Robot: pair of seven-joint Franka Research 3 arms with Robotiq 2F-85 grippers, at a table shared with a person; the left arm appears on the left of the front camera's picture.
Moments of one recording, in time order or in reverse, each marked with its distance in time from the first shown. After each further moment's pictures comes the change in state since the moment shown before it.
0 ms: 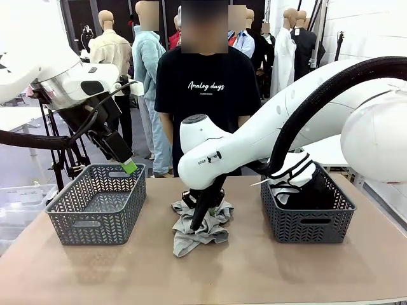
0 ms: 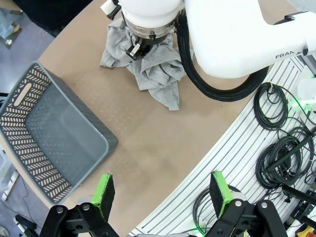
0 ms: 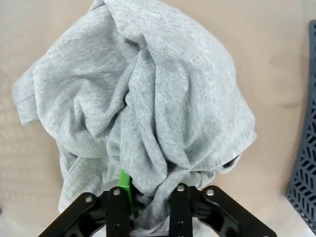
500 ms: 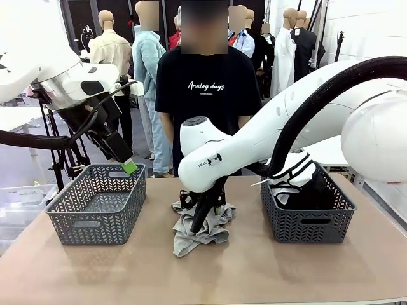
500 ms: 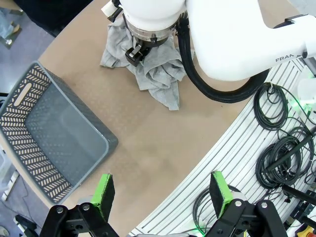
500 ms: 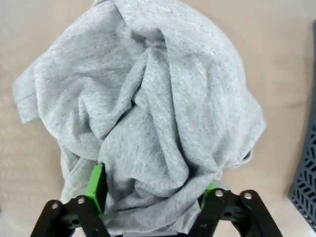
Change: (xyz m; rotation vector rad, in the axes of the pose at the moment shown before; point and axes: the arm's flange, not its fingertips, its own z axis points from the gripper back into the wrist) left arm 0.000 0.000 0.000 0.000 0.000 0.000; right arm -0.004 0.001 -0.004 0.008 -0.003 0.004
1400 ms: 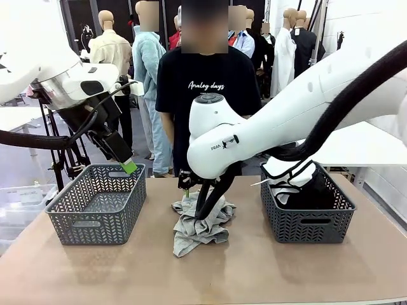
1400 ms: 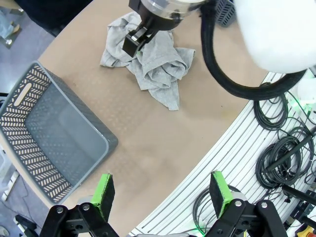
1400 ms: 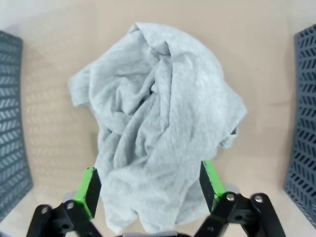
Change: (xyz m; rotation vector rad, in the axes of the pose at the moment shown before) left arm 0.000 0.000 0.000 0.000 0.000 0.000; right arm -0.009 -0.017 0.068 0.131 -0.111 -0.021
